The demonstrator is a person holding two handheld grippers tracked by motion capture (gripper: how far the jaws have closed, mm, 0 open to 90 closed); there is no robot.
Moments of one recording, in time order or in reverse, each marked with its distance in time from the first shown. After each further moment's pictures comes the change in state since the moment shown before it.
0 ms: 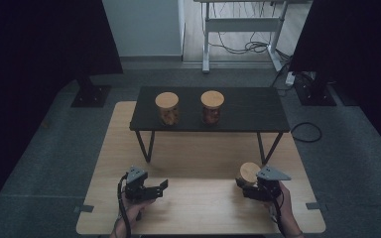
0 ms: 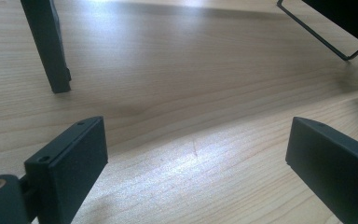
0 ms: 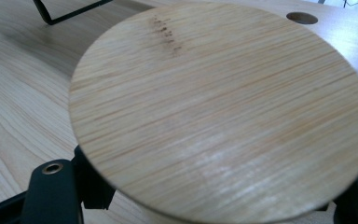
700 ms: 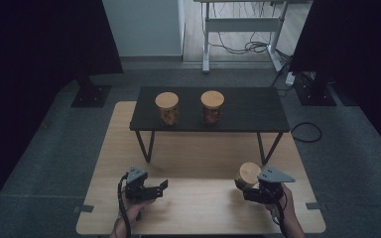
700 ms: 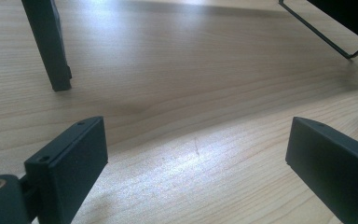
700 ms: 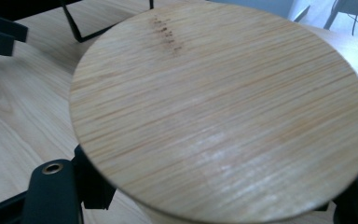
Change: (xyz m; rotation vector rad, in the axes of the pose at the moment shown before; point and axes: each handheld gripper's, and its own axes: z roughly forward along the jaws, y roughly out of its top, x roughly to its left) left arm 0.000 0.000 0.000 0.003 0.003 0.001; right arm 0.006 0.013 -0.021 -0.040 0.050 -0.036
